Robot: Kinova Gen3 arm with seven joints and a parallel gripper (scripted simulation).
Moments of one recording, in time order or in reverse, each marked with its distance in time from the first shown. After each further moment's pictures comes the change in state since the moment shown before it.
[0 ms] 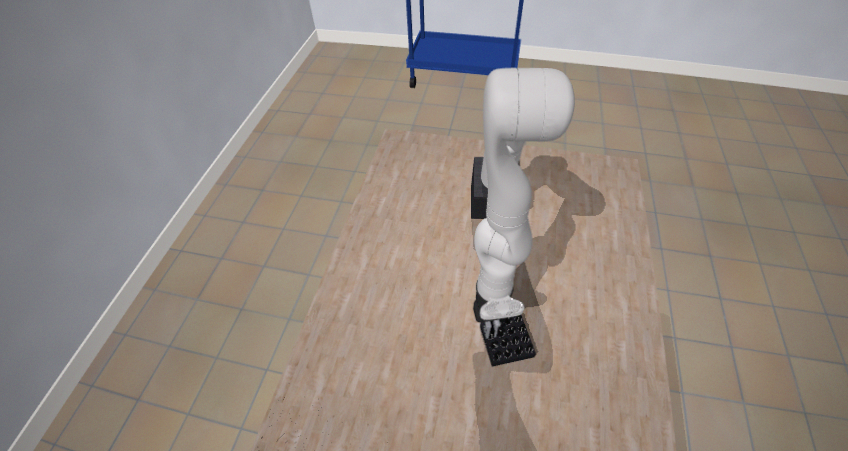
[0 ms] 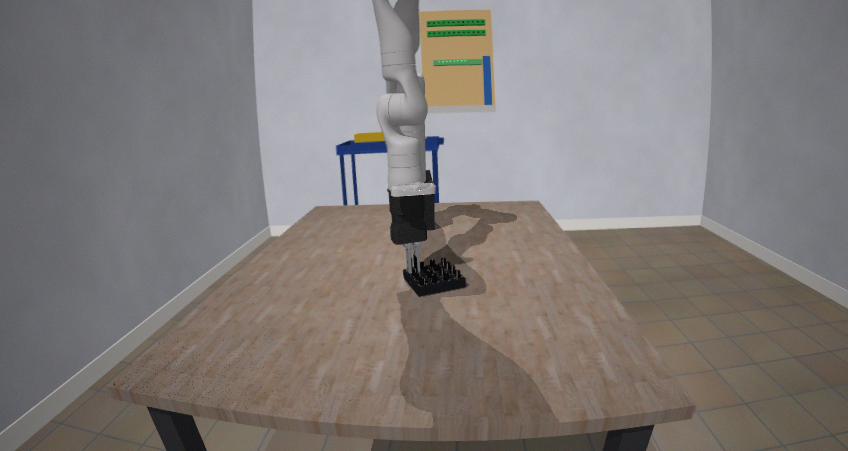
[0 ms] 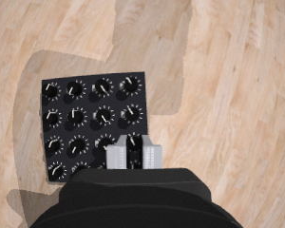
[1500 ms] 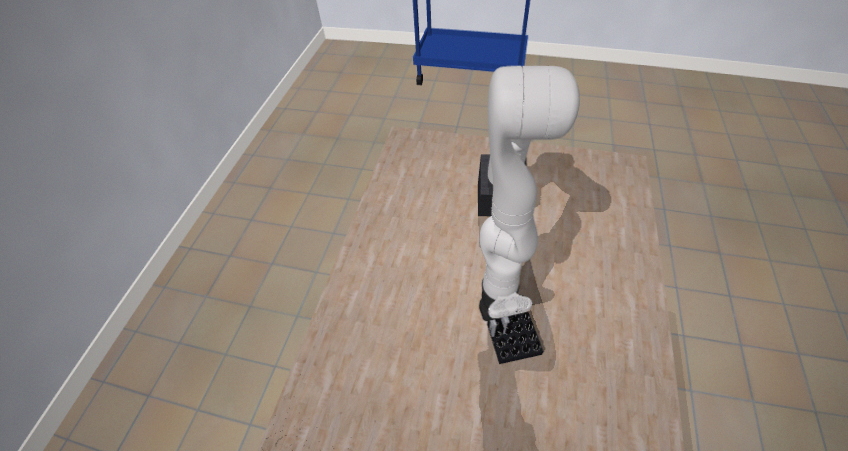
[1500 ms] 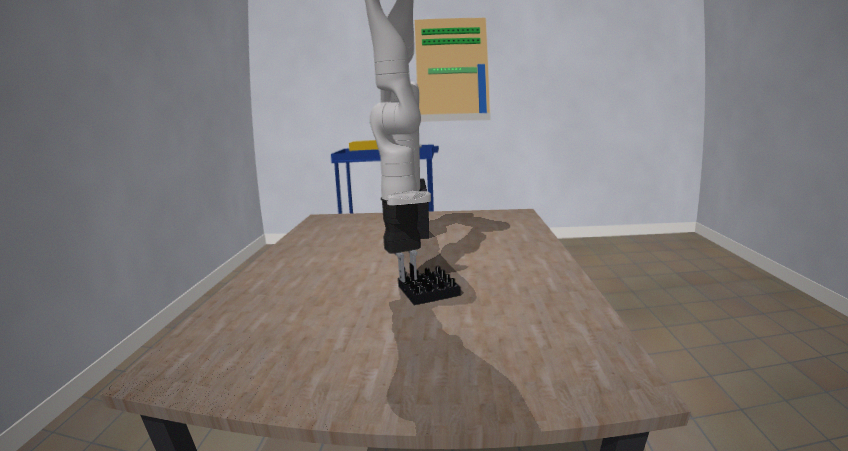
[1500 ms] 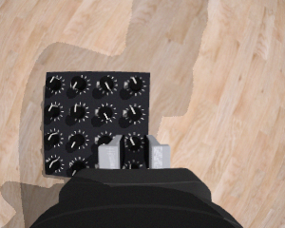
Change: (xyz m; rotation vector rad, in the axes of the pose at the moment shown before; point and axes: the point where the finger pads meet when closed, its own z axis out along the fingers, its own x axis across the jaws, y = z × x) arm -0.001 0.000 0.000 0.001 -0.001 -0.088
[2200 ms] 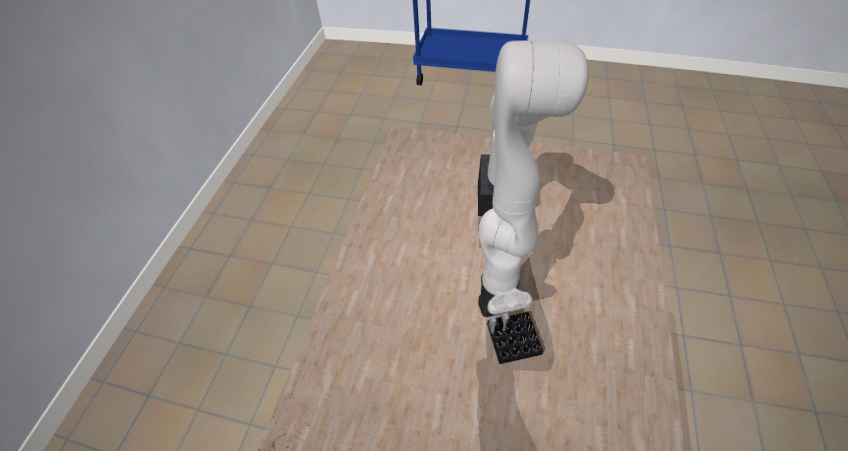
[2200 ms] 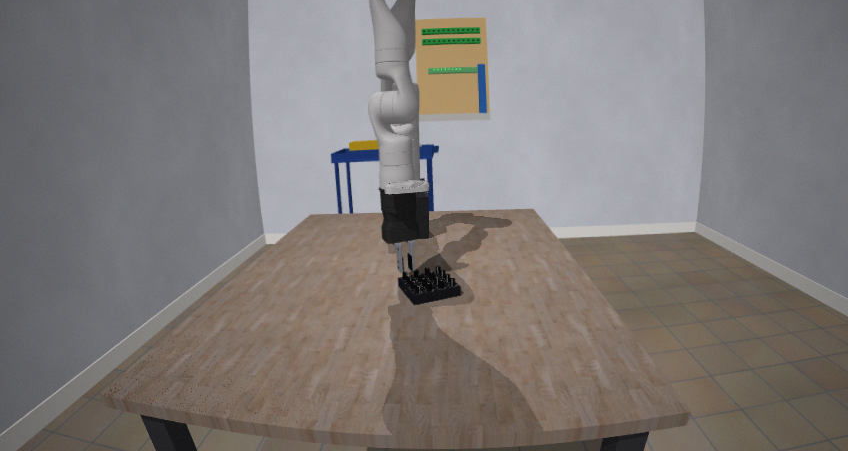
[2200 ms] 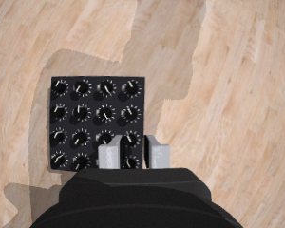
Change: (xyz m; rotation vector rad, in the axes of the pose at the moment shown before) arm 0.003 0.000 -0.023 -0.003 0.000 0.004
